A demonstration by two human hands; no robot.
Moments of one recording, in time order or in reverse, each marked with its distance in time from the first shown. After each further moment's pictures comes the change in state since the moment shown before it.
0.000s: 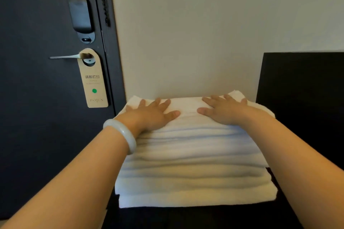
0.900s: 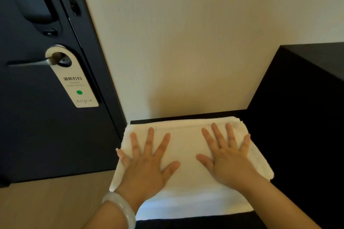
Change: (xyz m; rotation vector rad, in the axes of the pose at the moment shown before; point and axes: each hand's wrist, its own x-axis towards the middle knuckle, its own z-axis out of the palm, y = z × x) left_hand -0.015 -0.008 0.003 -0.078 -0.170 0.055; right_hand 0.000 -0.003 0.018 -0.100 -0.135 0.034
